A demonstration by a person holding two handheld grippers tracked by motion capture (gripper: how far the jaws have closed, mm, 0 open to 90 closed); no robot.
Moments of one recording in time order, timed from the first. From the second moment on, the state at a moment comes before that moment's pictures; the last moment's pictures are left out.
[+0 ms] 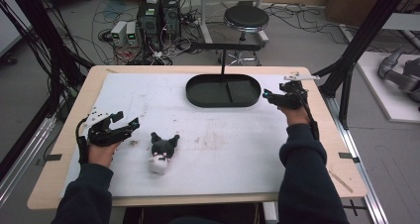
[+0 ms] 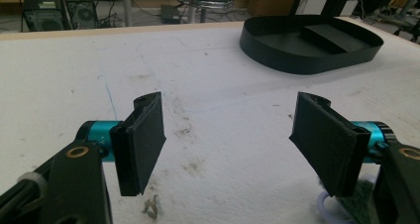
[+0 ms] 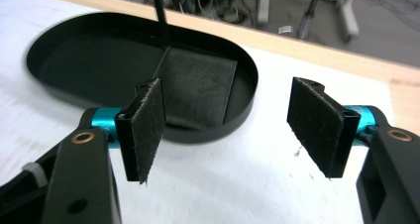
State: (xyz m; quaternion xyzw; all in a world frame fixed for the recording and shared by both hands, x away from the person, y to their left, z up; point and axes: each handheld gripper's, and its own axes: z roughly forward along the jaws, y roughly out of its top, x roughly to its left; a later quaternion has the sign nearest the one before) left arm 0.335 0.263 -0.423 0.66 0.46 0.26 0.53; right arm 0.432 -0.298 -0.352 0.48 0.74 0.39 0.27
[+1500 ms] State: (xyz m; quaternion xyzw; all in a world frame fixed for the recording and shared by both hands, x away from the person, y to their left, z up) left arm 0.304 0.184 -0.414 0.73 0.44 0.18 0.49; right arm 0.379 -0.320 -0.403 0.44 0.77 0.36 0.29
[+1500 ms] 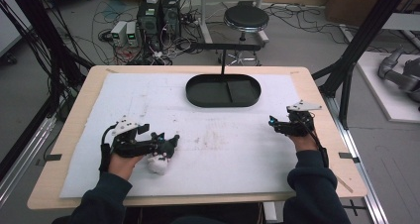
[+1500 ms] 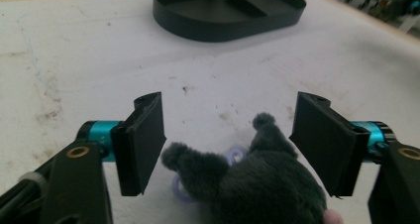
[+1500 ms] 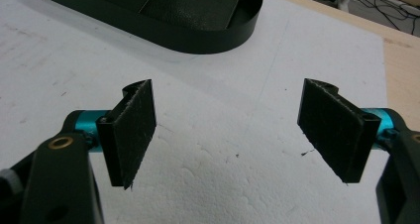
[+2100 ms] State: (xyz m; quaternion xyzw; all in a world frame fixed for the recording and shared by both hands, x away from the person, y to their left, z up) left arm 0.316 0.171 -0.419 0.78 0.37 0.15 0.47; right arm 0.377 -0.320 -0.403 0.44 0.77 0.35 0.29
